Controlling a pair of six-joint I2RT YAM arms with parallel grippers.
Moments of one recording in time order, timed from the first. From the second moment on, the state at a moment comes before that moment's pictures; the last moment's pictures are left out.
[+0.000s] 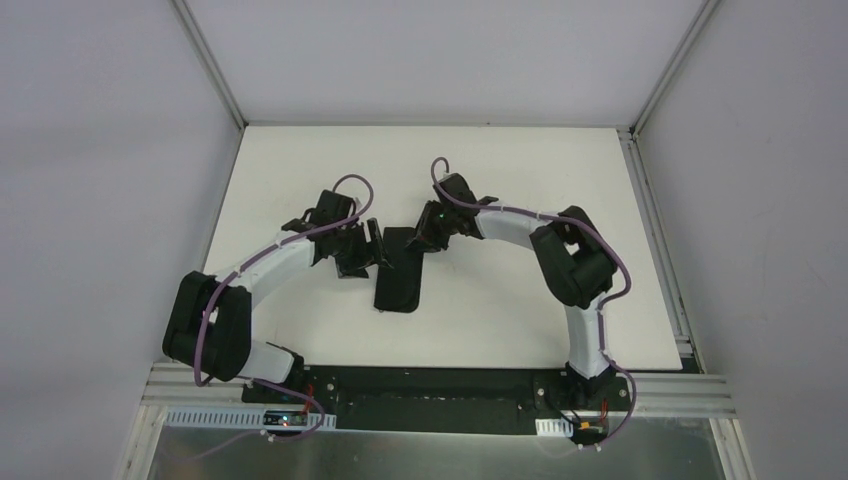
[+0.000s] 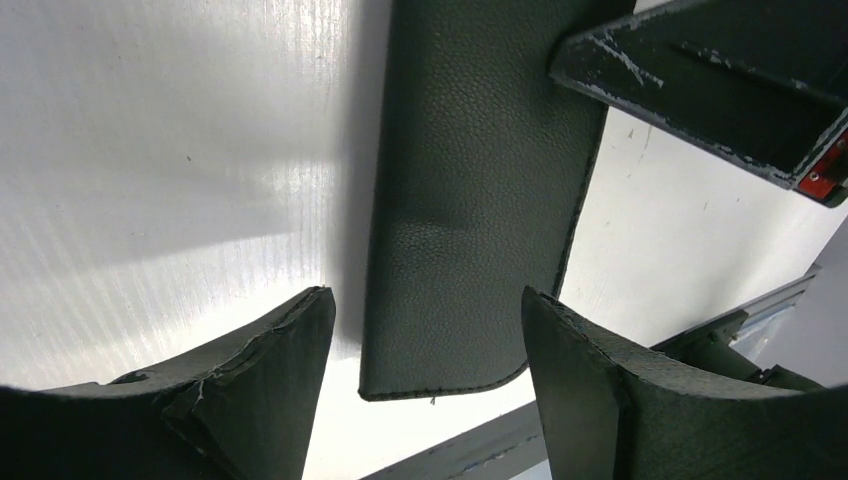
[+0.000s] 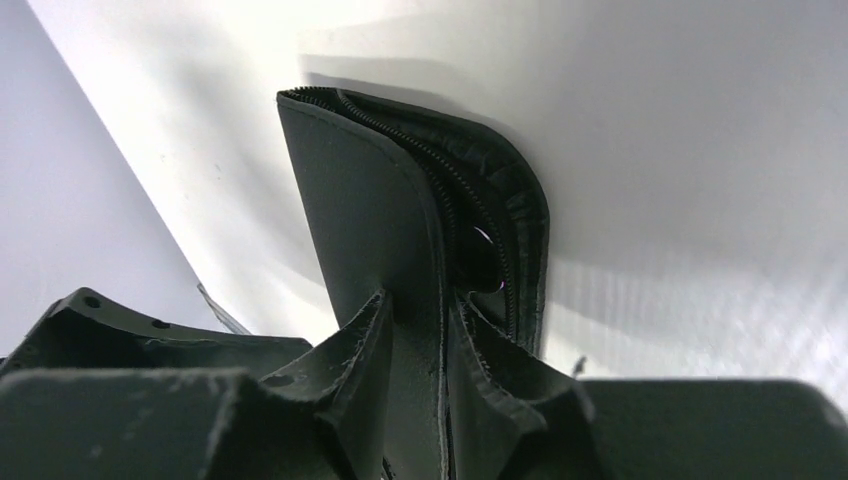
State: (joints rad) left arm -0.35 1.40 0.82 -0.45 0.29 -0.64; right arm 0.68 2.02 1.31 -0.22 -0.32 1.02
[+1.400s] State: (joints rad) left arm -0.44 1.50 0.90 -0.44 0.26 -0.65; right arm 0.66 1.91 1.18 -0.30 -0.33 0.96
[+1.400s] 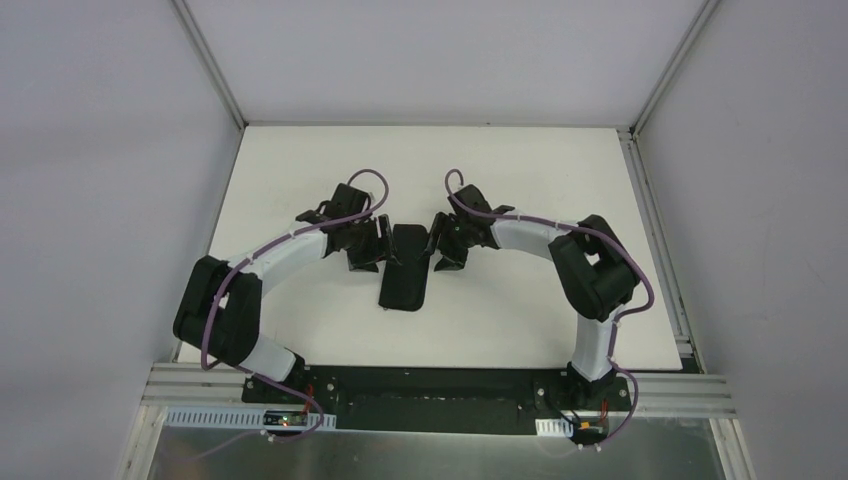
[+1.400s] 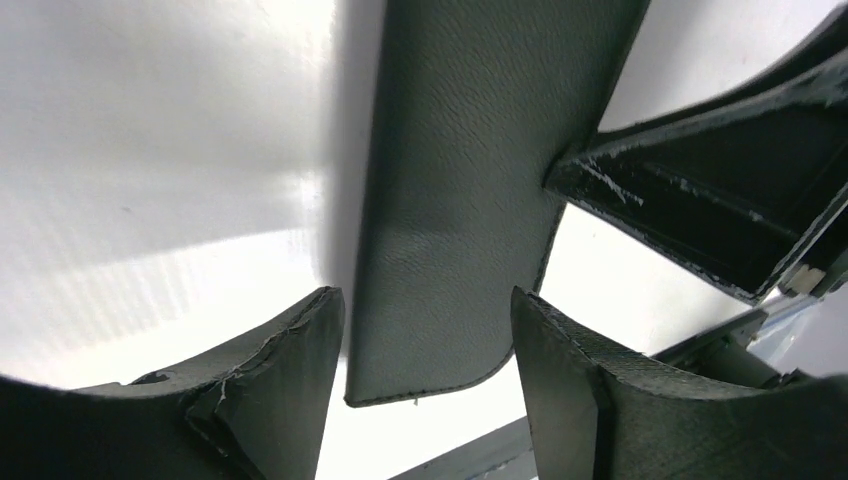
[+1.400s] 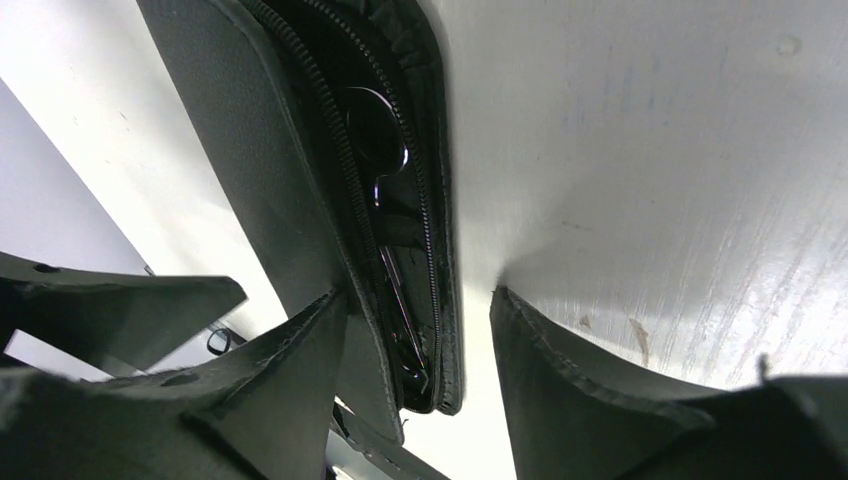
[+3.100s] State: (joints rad) left arm -0.64 1.69 1.14 -0.64 0.03 -0.54; right arm 0.61 1.92 1.04 -0.06 -0.45 1.00
